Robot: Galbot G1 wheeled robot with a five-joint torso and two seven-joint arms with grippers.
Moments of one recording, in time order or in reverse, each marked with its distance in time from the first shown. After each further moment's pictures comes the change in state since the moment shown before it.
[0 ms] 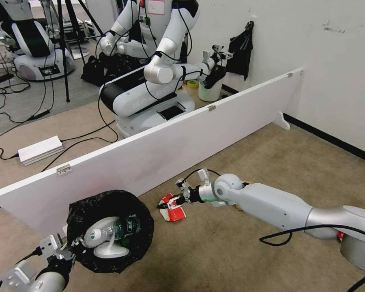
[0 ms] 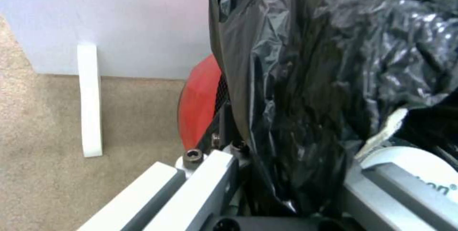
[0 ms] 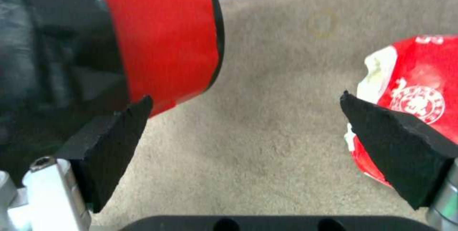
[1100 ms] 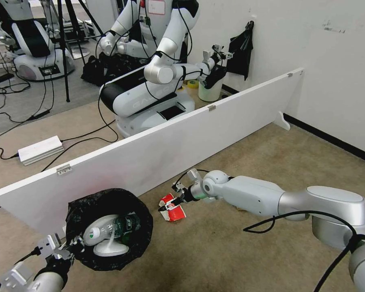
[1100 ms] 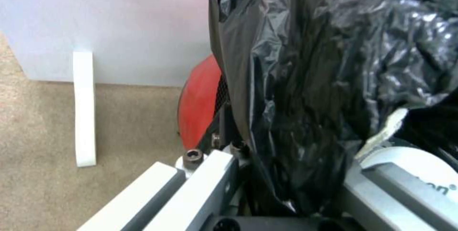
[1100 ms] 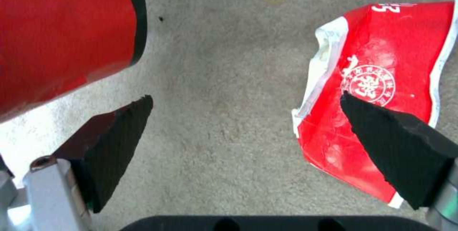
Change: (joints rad) left arm -0.015 0.003 -0.023 0.036 -0.014 -0.028 0.047; right arm 0.087 0.135 -0.157 -0.236 0.004 -0.015 -0.035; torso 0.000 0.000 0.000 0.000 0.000
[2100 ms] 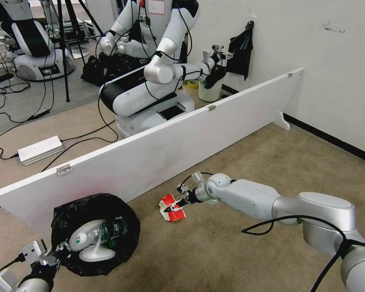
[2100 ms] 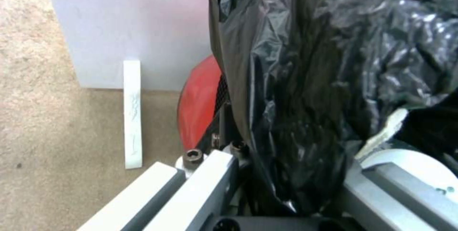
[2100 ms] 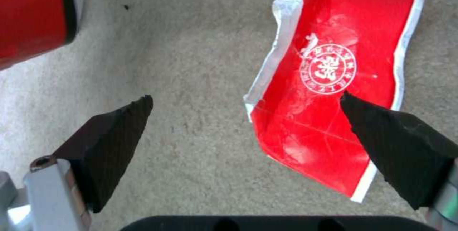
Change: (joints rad) left arm 0.058 0.009 -0.073 0.026 0.018 -0.046 0.053; right arm -0.056 0.066 0.040 -0.188 -0.108 0.032 -0.102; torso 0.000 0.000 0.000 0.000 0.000
